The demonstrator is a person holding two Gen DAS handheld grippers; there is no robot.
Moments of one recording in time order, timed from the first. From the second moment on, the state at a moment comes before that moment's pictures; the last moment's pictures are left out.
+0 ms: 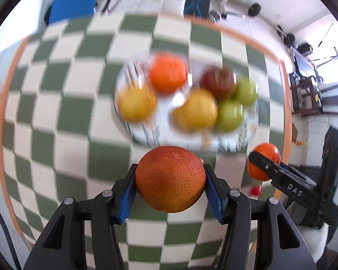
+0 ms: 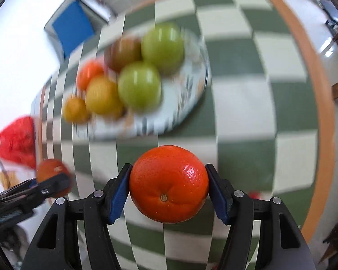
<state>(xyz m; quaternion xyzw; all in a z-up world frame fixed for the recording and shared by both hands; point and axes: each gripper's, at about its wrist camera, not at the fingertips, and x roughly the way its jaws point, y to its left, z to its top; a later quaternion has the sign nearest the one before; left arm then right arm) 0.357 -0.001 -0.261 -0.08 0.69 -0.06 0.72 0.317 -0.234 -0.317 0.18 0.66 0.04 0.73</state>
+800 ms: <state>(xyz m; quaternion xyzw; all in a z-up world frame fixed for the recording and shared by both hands) 0.482 0.056 -0.352 -0.10 0.75 -0.02 0.65 0.376 -0.257 -0.348 0.23 0.65 -0.02 0.72</state>
